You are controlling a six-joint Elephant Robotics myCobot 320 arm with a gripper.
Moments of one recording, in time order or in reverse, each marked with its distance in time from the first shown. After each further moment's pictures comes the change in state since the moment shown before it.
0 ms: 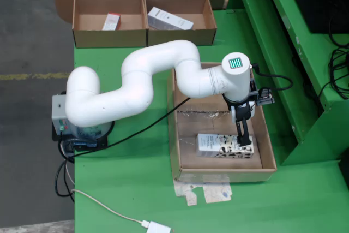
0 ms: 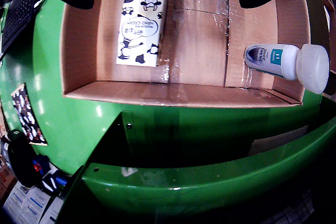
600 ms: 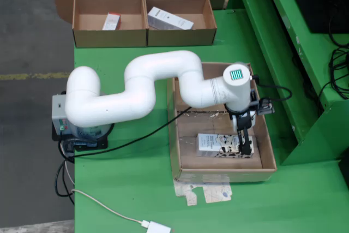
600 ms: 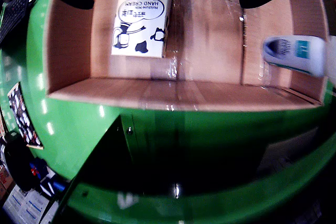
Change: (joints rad) arm -0.008 -0.136 0.002 0.150 -0.017 -0.008
